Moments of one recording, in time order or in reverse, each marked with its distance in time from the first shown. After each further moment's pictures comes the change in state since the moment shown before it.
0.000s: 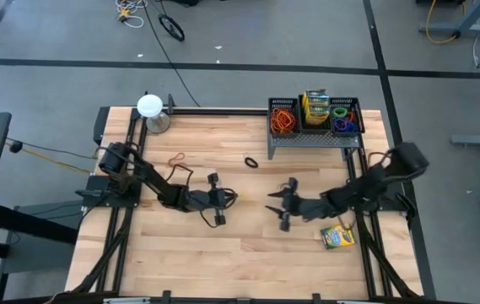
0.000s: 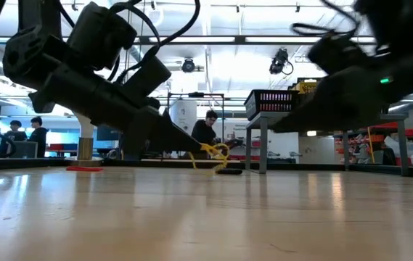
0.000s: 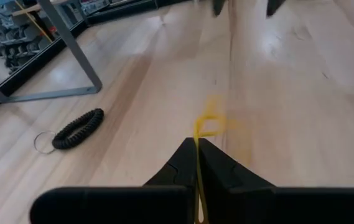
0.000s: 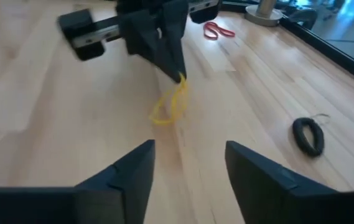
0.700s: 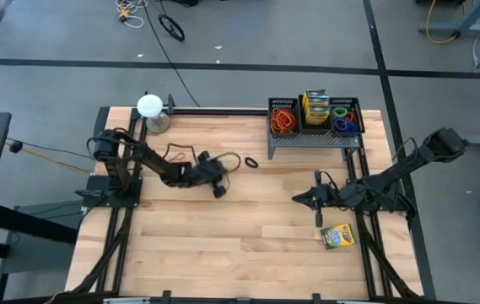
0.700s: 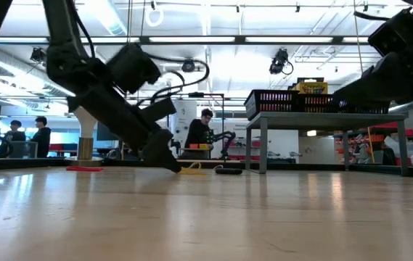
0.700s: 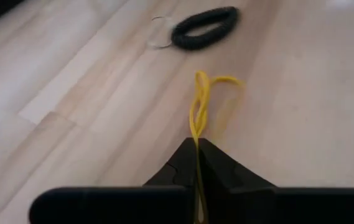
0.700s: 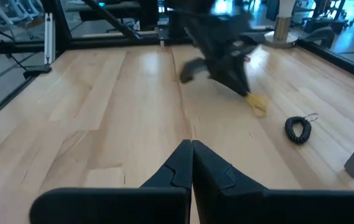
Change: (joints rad) left arm 0.303 -0.103 0.000 -0.379 0.147 -0.246; right arm 0.069 -0.669 -0.318 -0.157 -0.102 0.038
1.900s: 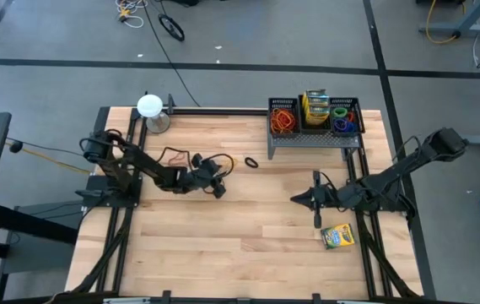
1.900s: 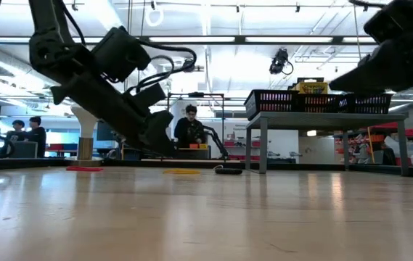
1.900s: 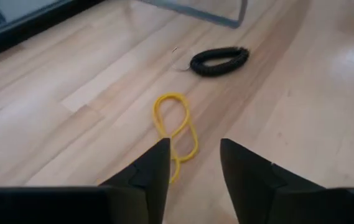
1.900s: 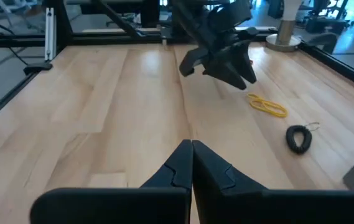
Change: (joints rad) left arm -0.093 -0.082 -0.042 0.008 -0.217 -0.186; right arm 0.001 -0.012 0.106 -0.168 0.002 -0.012
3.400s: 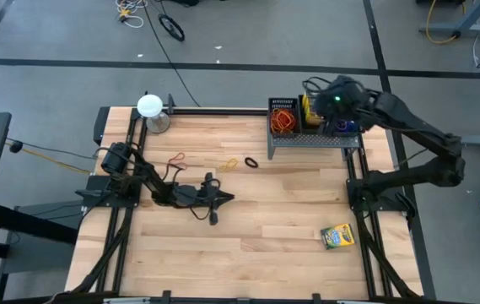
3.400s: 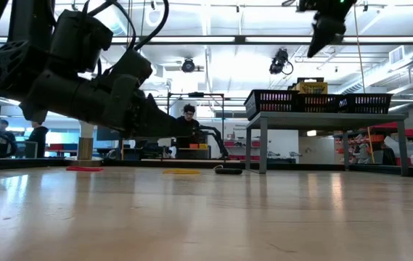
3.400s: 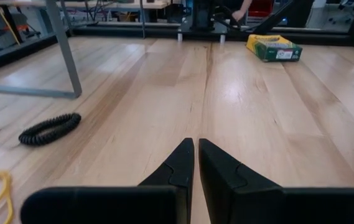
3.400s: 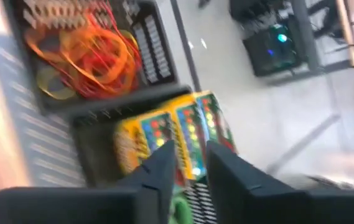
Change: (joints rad) left arm -0.196 0.206 -0.097 0.706 0.219 0.268; right arm -0.988 0.263 1.209 -1.495 -0.031 -0.687
